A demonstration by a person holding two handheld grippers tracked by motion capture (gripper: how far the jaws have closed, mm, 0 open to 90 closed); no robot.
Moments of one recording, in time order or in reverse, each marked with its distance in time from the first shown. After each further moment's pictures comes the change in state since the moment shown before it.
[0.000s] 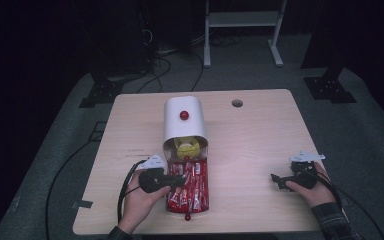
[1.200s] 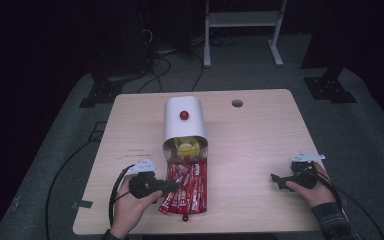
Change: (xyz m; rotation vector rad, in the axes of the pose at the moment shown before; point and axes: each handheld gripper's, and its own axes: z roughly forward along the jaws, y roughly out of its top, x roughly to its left) left arm -0.008 -0.008 -0.030 -0.015 -0.026 -0.055; right arm 0.000 0.000 0.000 0.000 0.000 0.000
